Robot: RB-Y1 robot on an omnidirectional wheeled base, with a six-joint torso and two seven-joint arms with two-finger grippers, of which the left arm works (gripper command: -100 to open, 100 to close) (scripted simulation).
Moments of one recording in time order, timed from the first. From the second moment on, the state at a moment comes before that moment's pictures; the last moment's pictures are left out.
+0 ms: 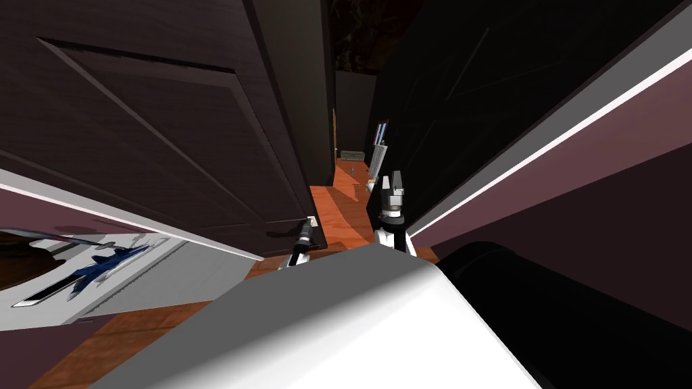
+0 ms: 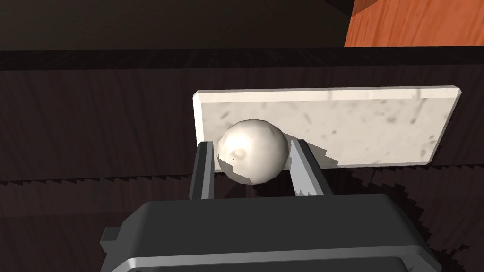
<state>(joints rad) -0.14 0.04 -0.12 -0.66 -0.05 -0.79 0.08</state>
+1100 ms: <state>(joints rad) -0.10 0.06 -0.04 -0.72 0.00 -0.75 0.05</state>
